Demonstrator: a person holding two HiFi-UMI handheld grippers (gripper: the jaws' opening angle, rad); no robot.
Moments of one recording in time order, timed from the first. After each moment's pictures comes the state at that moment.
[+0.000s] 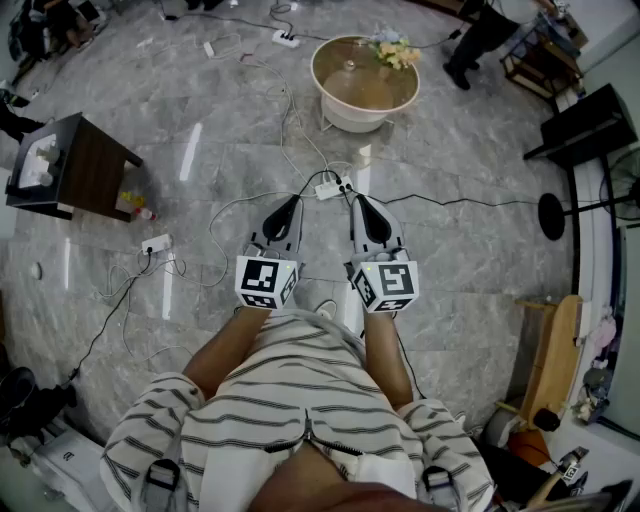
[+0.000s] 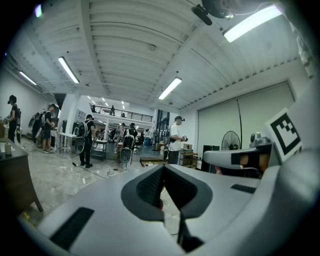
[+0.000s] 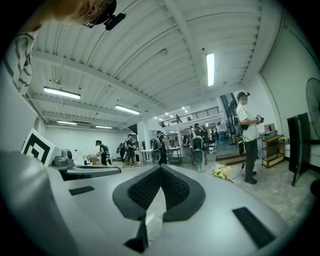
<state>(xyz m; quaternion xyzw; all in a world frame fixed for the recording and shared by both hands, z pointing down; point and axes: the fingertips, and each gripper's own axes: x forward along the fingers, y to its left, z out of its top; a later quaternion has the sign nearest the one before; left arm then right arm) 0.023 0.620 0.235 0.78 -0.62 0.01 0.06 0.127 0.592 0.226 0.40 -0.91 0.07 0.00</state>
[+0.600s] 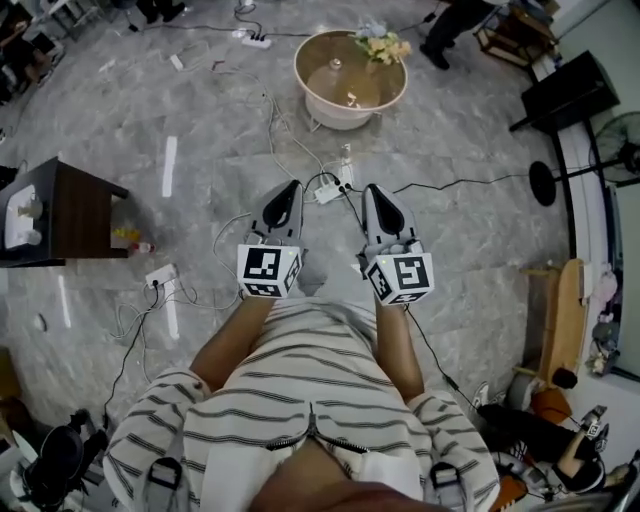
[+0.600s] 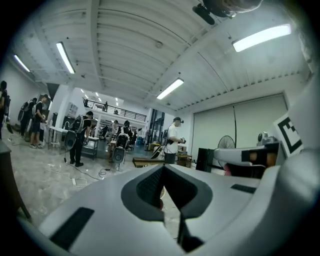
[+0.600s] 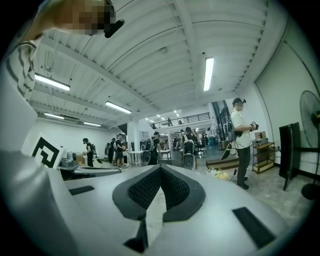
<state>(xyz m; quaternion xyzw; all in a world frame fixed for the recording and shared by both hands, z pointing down) -0.088 0.530 0.229 0.81 -0.58 0.00 0.07 0.037 0.525 0.209 0.46 -0.89 0.05 0.00</state>
